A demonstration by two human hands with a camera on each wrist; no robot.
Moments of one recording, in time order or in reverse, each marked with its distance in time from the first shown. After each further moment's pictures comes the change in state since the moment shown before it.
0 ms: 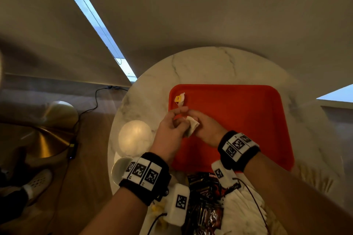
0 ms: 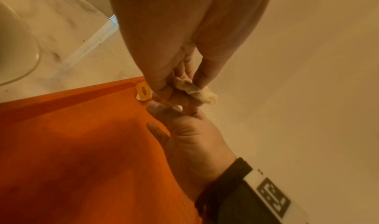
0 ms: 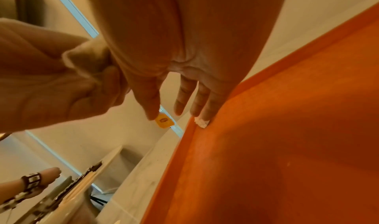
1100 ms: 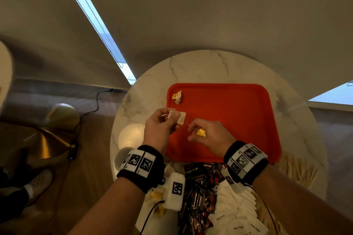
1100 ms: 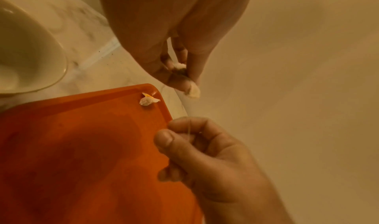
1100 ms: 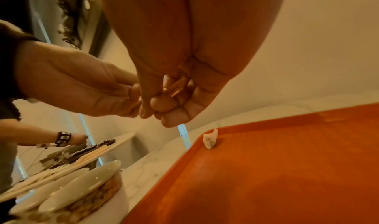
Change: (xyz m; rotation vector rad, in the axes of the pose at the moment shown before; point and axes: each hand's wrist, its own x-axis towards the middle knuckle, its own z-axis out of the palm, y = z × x) left_hand -0.022 -0.003 -0.012 -0.176 0.152 0.024; right_hand -0.079 -0.032 0.002 -0.445 0.098 0.039
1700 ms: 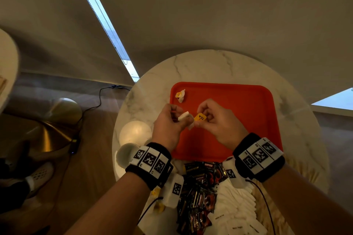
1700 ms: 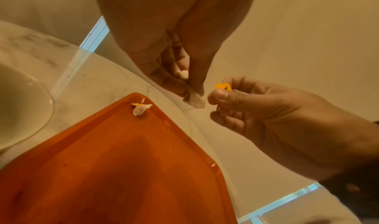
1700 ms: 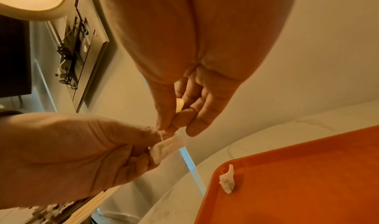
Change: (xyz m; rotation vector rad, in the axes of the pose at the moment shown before) left_hand 0.001 -0.009 0.006 0.392 -0.053 0.167; right_hand -0.009 -0.034 -0.031 0.125 0.129 -0.082
